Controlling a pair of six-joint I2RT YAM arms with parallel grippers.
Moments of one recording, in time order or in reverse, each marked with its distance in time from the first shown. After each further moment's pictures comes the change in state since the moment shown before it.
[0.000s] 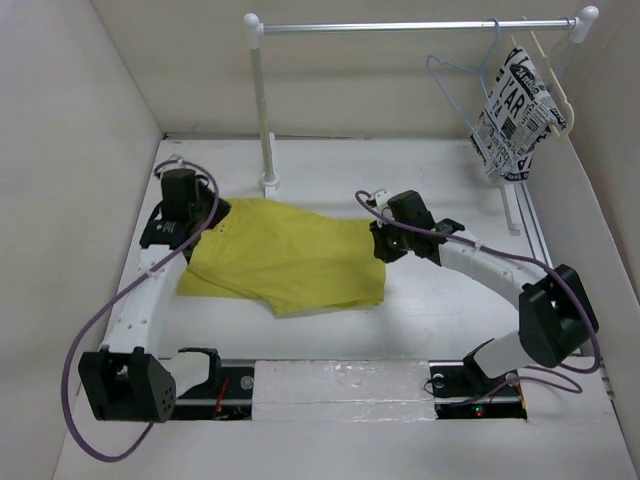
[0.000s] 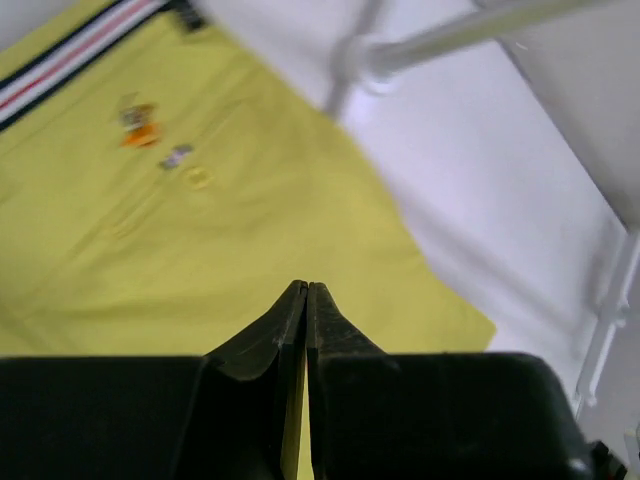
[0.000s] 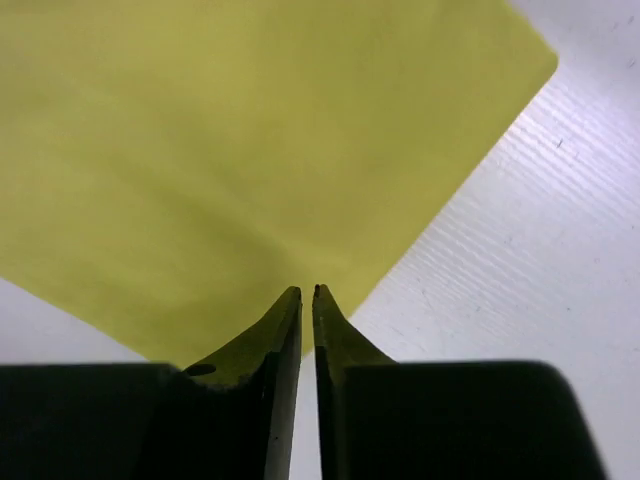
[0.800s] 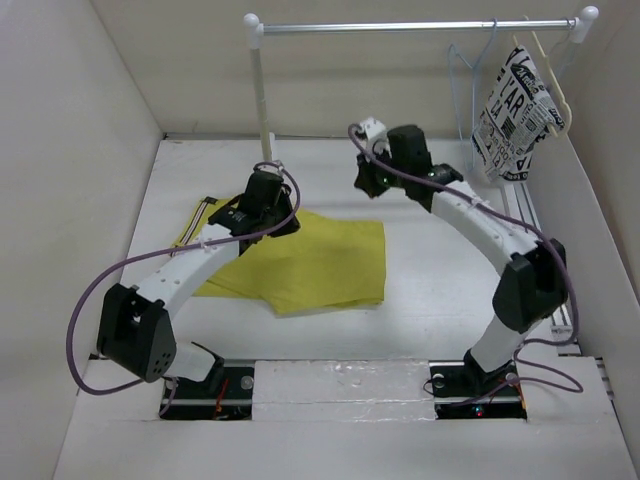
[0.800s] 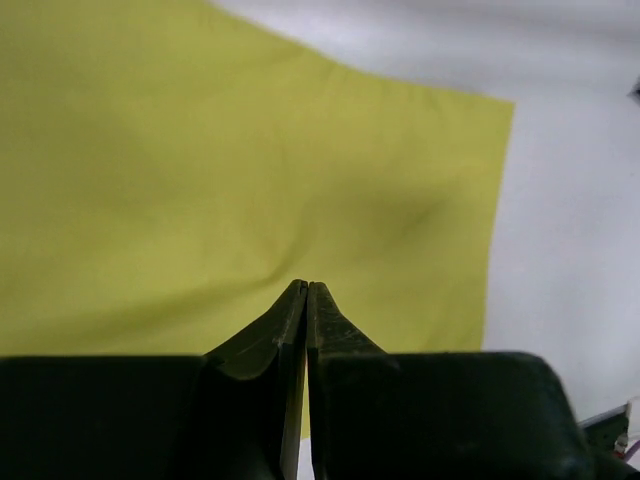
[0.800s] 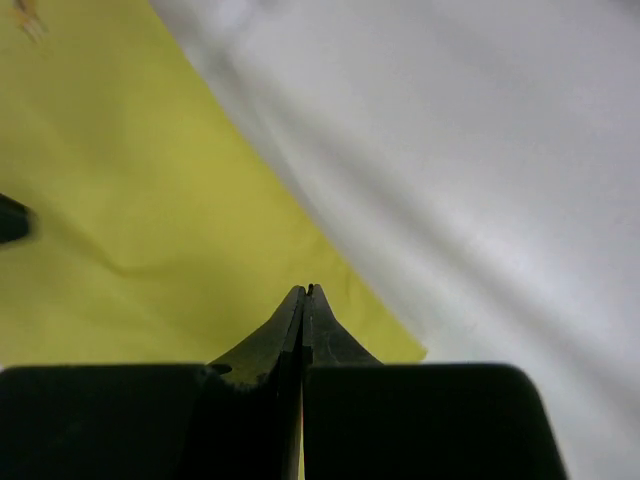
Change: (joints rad) left arm -0.532 0.289 0.097 0.057 -0.022 0.134; right arm -0.101 0.243 0.426 0.077 -0.167 -0.109
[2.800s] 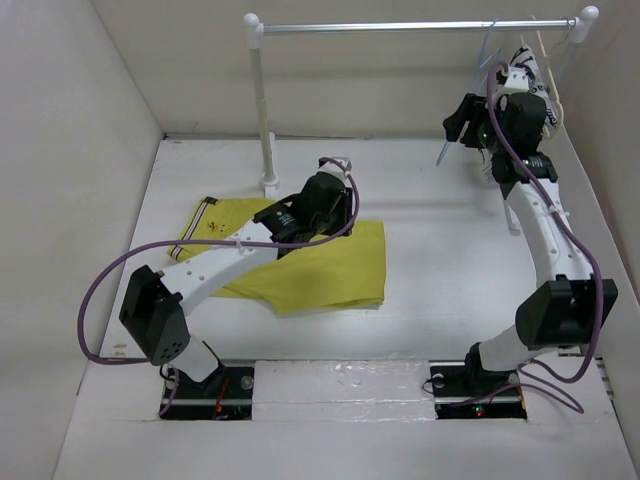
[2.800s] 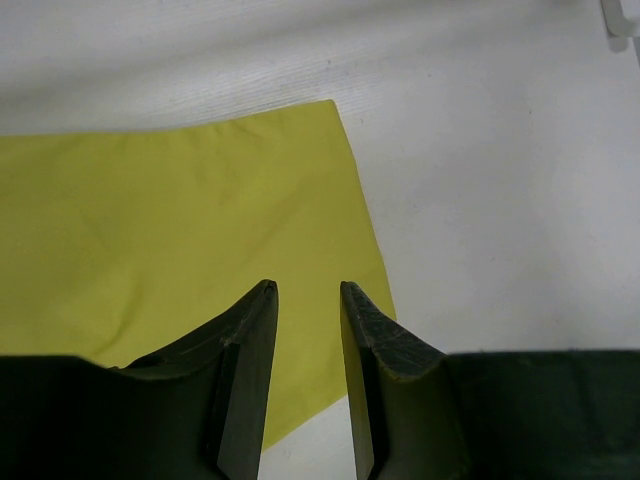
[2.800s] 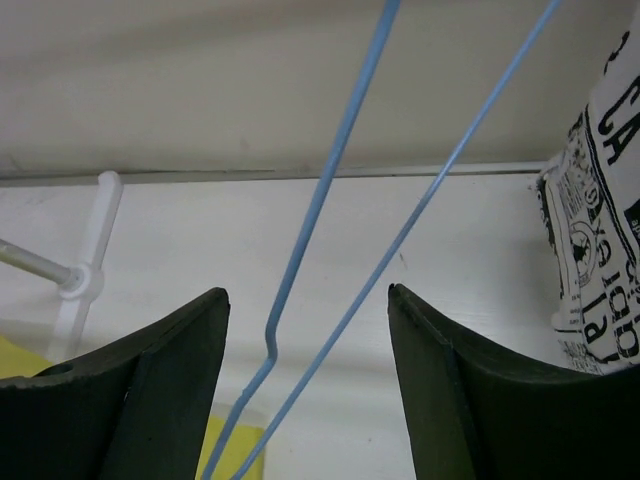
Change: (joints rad) left arm -0.325 0.134 0.274 0.024 -0.156 0.117; right arm -0.442 -0.214 0.150 0.105 0.106 0.260
